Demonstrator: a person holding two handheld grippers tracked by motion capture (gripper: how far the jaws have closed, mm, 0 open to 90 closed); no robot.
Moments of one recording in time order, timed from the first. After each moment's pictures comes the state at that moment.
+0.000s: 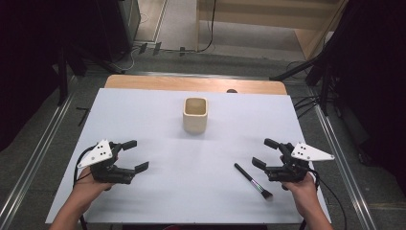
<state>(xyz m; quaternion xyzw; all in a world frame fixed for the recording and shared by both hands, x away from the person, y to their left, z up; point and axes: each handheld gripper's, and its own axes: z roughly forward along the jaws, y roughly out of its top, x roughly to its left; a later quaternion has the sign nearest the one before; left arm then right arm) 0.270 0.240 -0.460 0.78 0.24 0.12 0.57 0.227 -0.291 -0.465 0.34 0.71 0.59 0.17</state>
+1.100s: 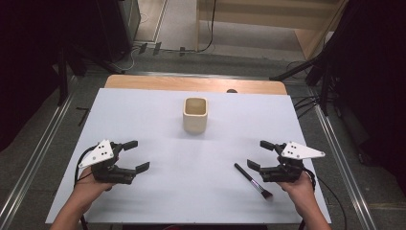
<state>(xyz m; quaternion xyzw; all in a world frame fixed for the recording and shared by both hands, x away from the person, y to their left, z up) 0.270 0.237 -0.460 0.78 0.24 0.12 0.56 0.230 -0.276 -0.462 0.35 0.76 0.53 0.16</state>
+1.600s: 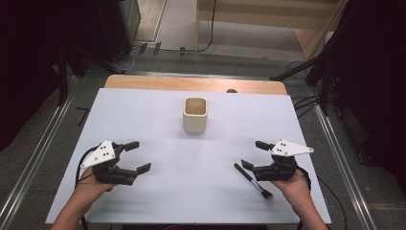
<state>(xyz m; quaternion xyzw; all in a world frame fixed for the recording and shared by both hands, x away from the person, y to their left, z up) 0.269 0.235 -0.460 0.79 0.23 0.12 0.56 0.235 -0.257 -0.456 0.36 0.79 0.47 0.17</state>
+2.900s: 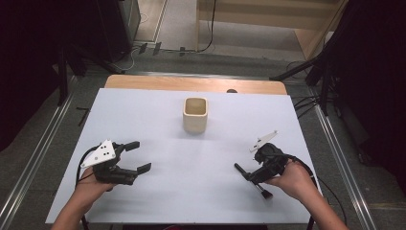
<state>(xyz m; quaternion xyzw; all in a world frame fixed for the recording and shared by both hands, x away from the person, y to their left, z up) 0.269 0.234 -0.460 0.79 0.23 0.12 0.56 0.255 -0.228 -0.438 0.38 0.91 0.18 0.05</state>
